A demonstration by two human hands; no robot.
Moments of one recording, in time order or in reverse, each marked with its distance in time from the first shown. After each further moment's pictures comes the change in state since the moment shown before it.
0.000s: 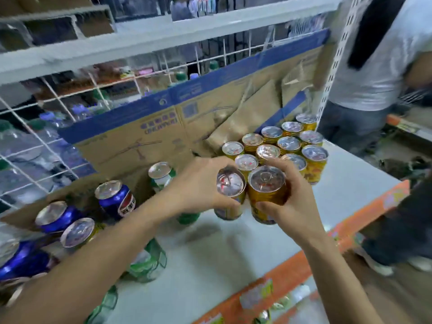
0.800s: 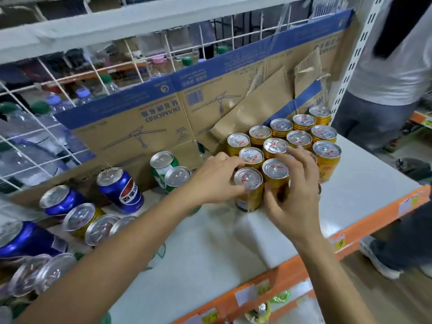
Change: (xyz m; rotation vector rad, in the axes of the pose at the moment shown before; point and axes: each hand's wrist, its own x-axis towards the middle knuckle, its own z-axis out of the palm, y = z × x) left_hand 0.038 -0.014 0.049 0.097 -0.104 -0.123; right_hand 0.010 0.033 0.001 -0.442 0.200 -0.312
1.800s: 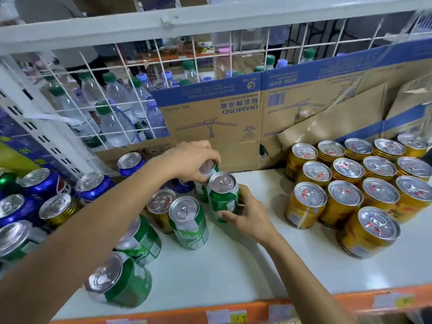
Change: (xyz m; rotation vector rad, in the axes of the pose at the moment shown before) left_hand -0.067 -0.130 -0.061 0.316 -0.116 -0.191; right_hand -0.028 -0.048 0.137 0.394 -0.935 0.356
